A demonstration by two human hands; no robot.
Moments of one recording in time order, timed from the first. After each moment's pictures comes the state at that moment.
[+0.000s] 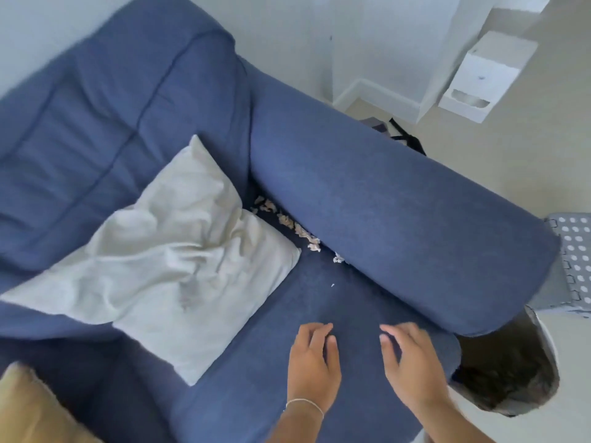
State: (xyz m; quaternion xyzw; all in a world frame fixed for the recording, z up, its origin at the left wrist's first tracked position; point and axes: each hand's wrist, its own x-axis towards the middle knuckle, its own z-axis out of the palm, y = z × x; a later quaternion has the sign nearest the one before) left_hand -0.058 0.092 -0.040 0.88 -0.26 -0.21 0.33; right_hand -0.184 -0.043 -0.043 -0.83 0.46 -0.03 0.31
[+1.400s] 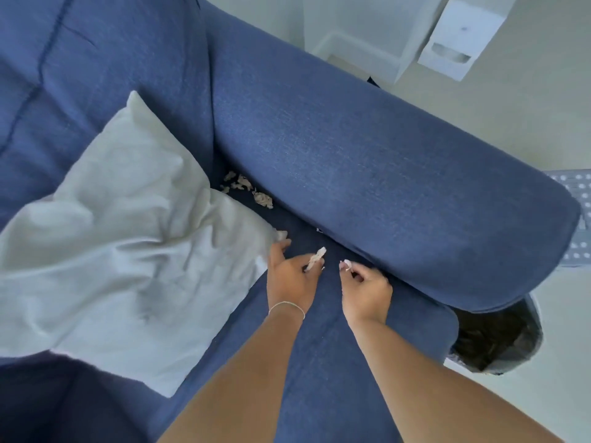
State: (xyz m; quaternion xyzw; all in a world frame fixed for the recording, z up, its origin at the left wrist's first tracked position) left_hand 0.052 0.019 -0.083 0.86 -0.24 -0.27 0.35; right_hand -0.056 -0.048 -0.080 -0.59 0.66 -0.15 0.44
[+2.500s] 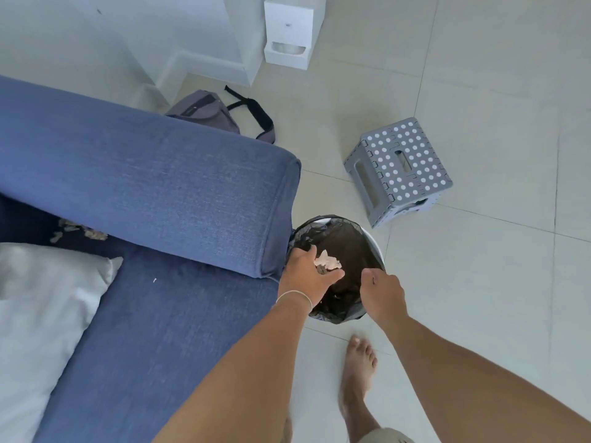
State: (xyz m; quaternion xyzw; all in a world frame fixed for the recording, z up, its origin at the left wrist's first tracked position) left_hand -0.247 -0.153 -0.074 0.80 -0.43 -0.40 0.10; right_hand -0.410 -0.181 -0.090 -0.56 0.73 0.05 0.39
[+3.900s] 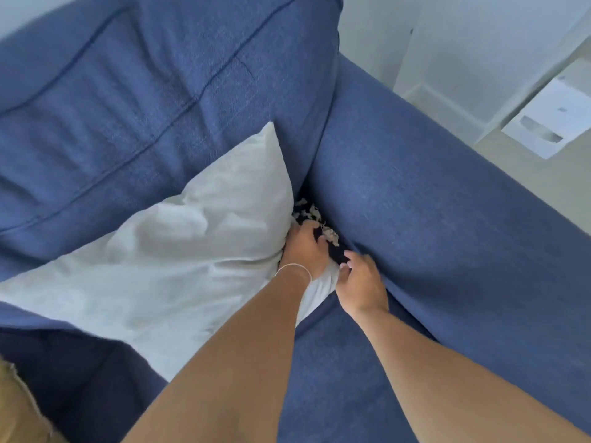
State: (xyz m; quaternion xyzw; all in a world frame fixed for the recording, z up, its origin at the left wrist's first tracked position) left_hand 0.204 -0.005 -0.044 0.92 -0.19 -0.23 0.27; right_hand 0.087 -0.063 -0.058 -0.80 0.45 0.04 0.39
